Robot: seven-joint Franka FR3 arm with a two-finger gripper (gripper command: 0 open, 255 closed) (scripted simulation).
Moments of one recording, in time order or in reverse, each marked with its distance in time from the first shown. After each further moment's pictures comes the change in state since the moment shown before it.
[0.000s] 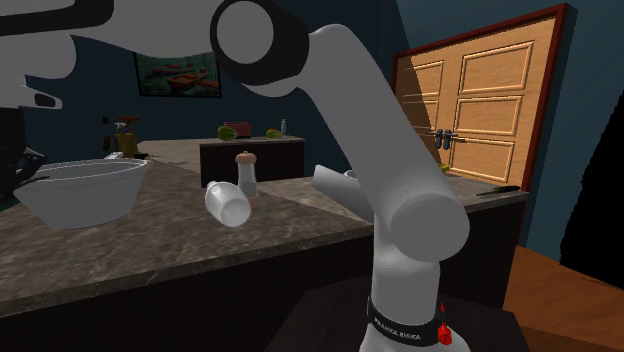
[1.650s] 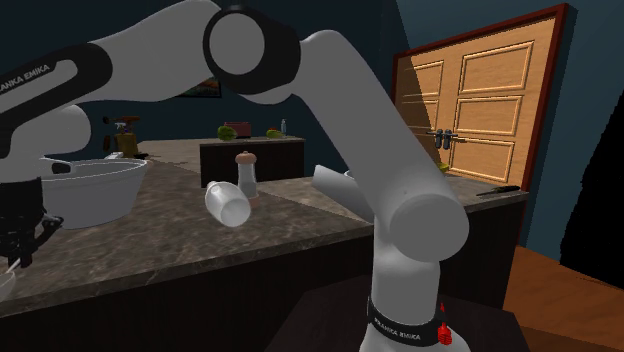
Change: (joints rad) arm -0.005 0.049 -0.004 -0.256 -0.001 0.304 -0.013
